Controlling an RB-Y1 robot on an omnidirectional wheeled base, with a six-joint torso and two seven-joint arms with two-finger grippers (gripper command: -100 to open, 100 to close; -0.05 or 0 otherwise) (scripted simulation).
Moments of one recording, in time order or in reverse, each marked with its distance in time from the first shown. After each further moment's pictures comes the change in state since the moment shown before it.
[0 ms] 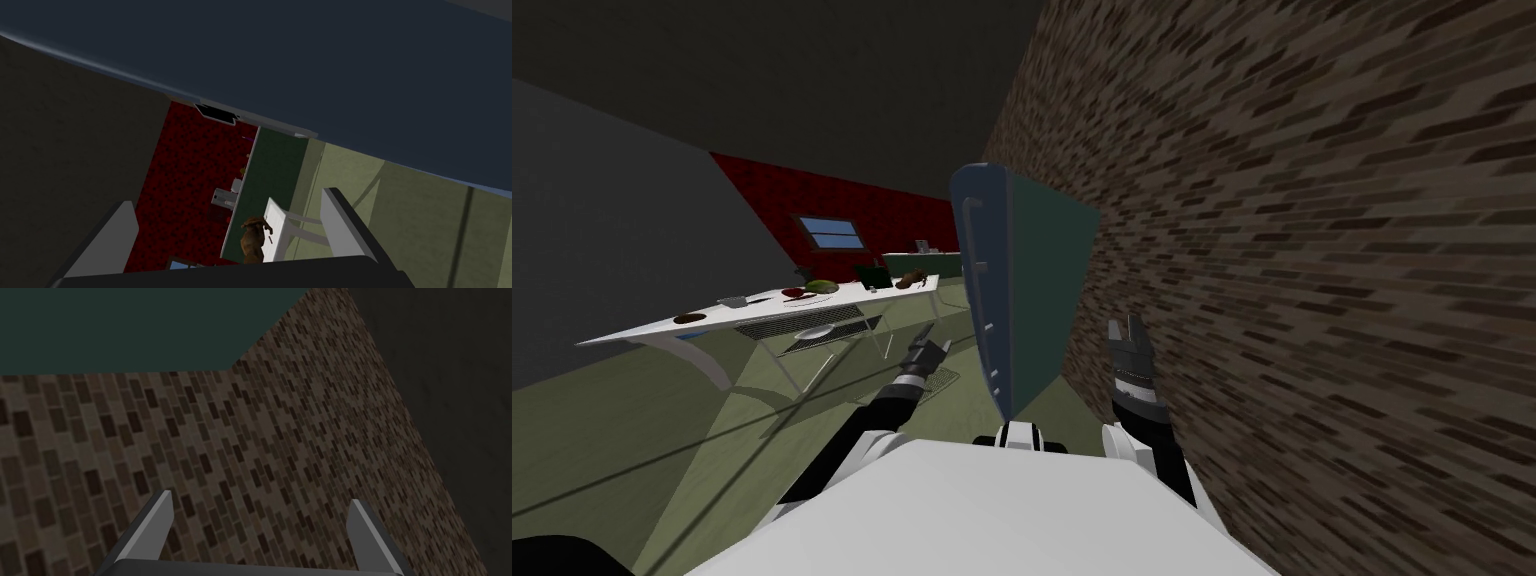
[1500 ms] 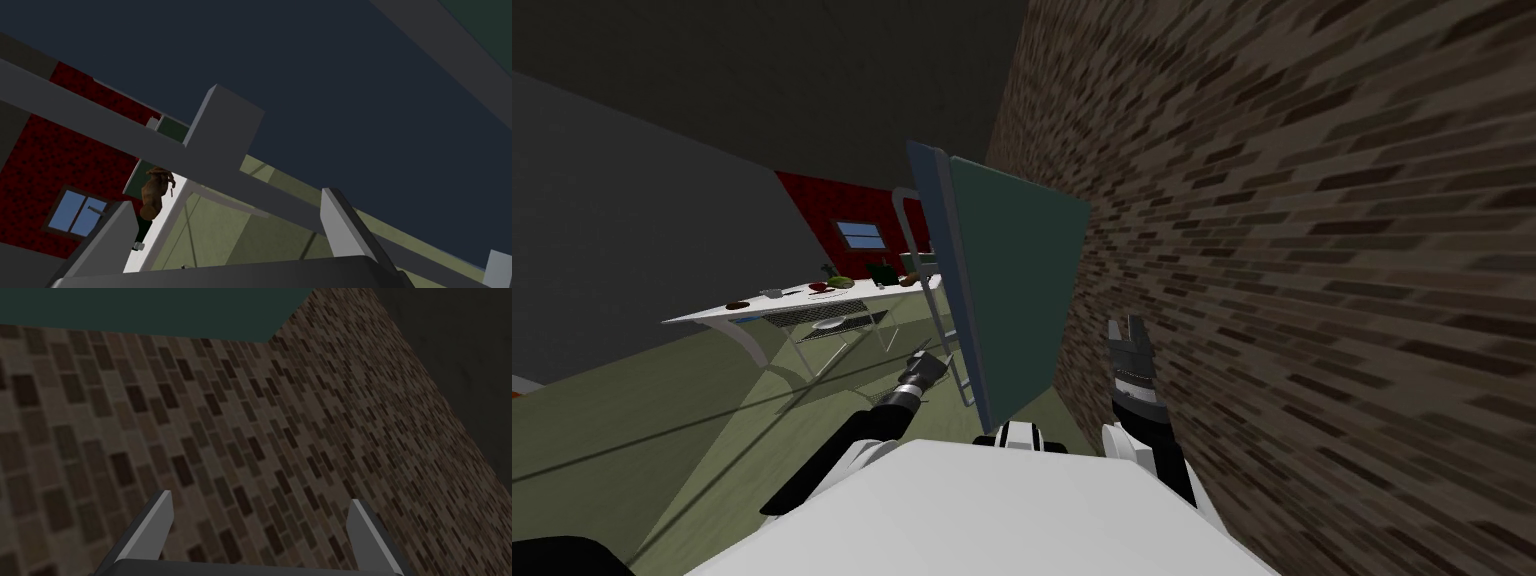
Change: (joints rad) left arm 0.061 -0.109 0.040 -0.038 0.156 0.248 0.089; right arm 0.000 0.000 0.000 0.000 0.000 0.000 0.000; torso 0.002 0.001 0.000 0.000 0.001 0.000
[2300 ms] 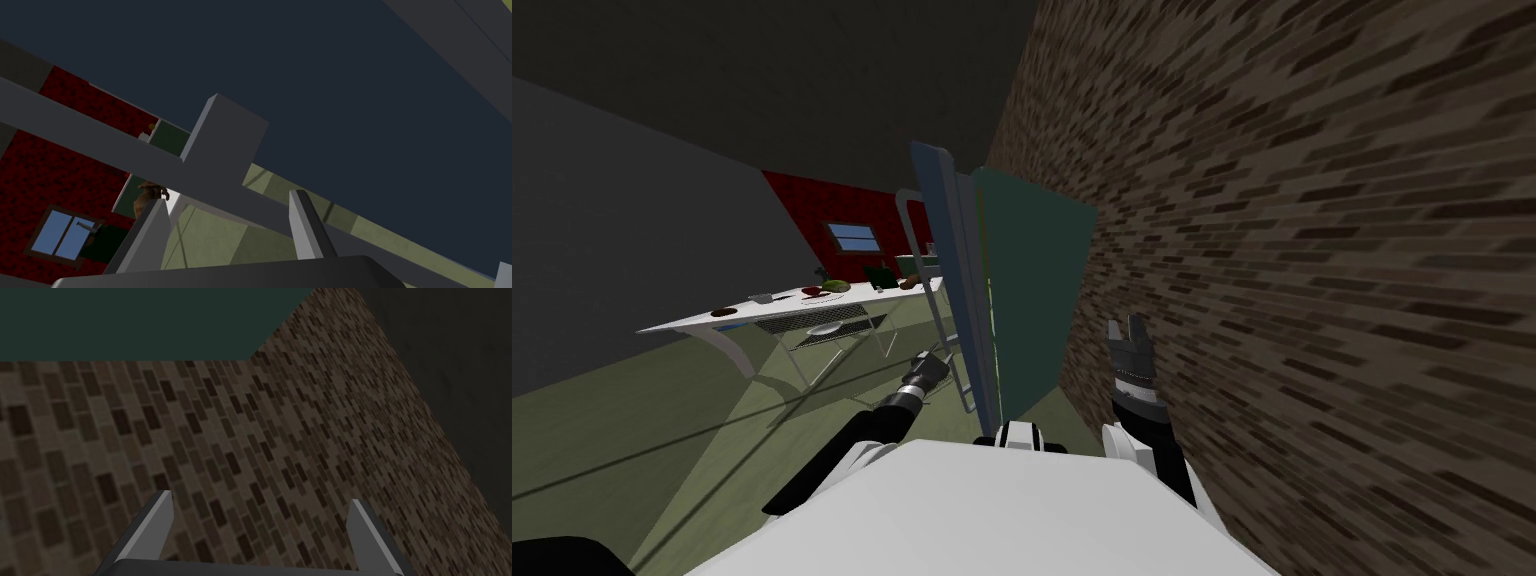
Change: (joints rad) left arm 0.012 0.028 -0.028 -0.007 0.013 0.012 -0.001; right arm 0.000 -0.001 -0.001 0.000 0.000 0.000 0.000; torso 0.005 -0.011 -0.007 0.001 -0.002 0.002
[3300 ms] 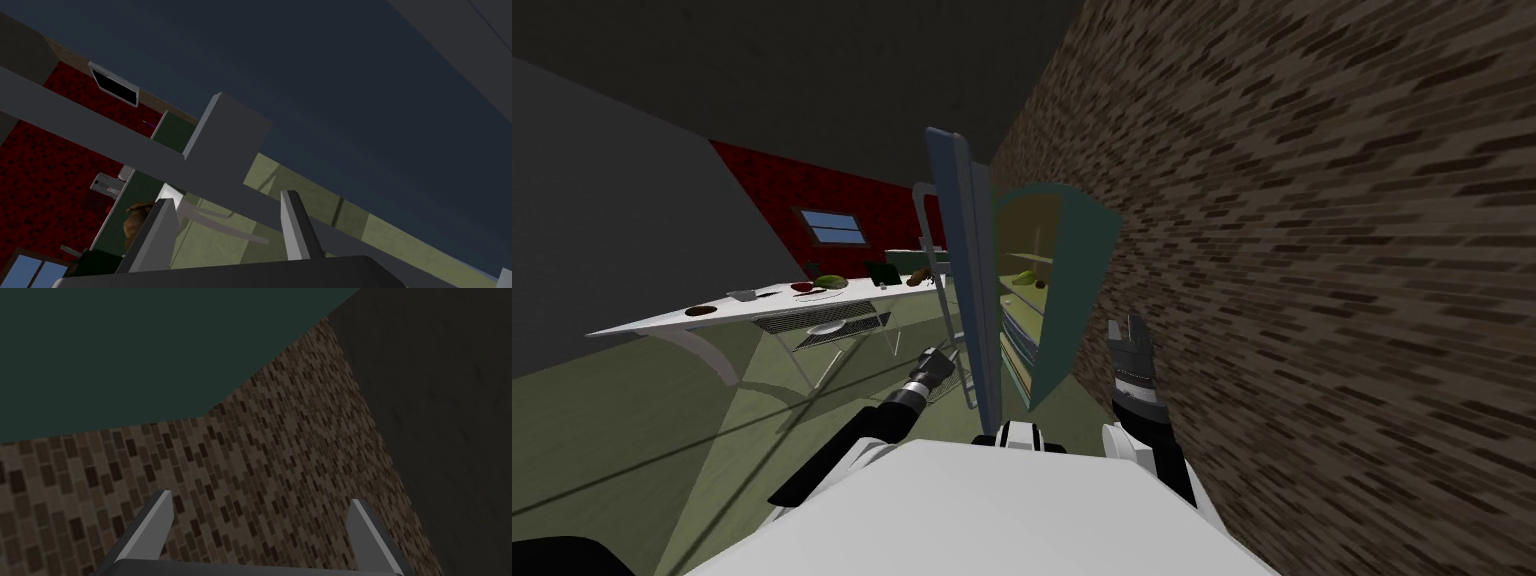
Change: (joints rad) left arm -0.009 0.081 -0.047 -0.020 0.028 -0.013 -0.007; right arm 0.000 0.000 0.000 0.000 0.000 0.000 0.000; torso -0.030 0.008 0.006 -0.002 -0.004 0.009
